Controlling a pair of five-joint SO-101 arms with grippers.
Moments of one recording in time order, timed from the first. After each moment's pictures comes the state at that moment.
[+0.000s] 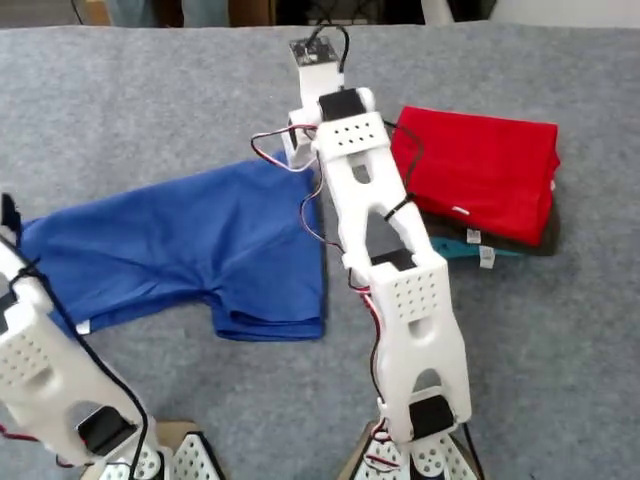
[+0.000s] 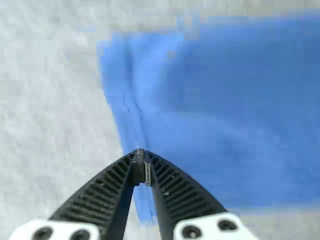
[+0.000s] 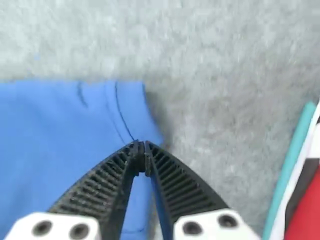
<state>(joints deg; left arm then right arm) -43.6 28.1 -27.4 88.7 -28.6 -17.8 46.7 -49.5 80.5 -5.9</state>
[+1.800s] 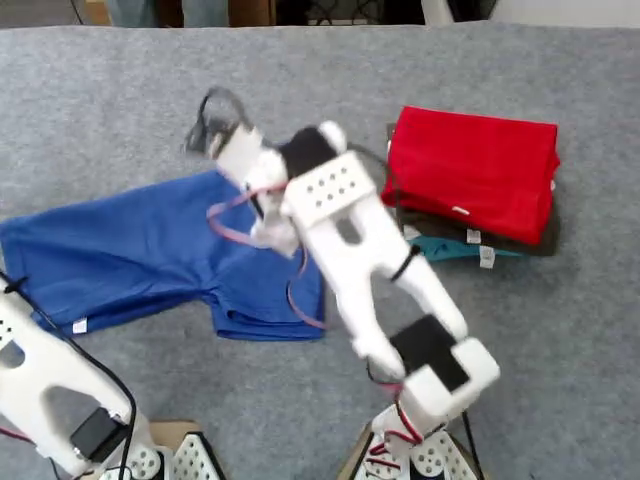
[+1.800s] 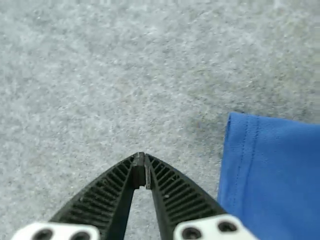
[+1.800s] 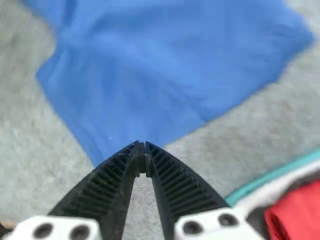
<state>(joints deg) -55.1 62.9 -88.7 100.6 -27.9 -33.5 5.8 -2.7 87.8 33.8</state>
